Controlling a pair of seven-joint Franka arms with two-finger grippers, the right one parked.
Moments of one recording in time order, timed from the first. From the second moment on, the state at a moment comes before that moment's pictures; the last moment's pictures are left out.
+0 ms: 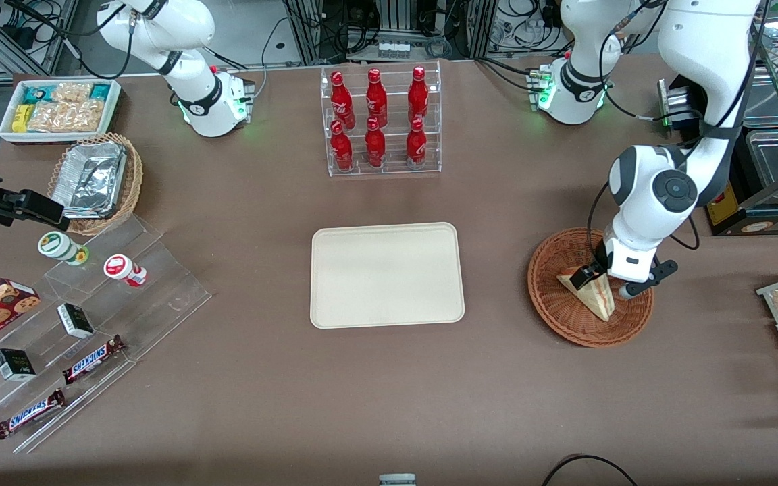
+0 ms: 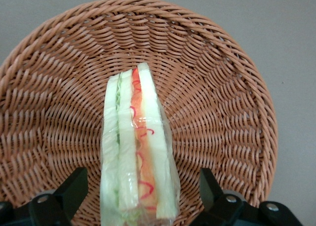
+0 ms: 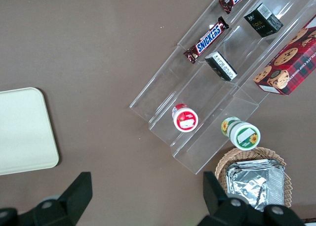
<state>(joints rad) -0.08 0.26 -0.04 -2.28 0.02 2.65 -0.65</state>
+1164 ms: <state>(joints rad) -0.10 0.12 -0.06 -2.10 0.02 2.20 -0.65</state>
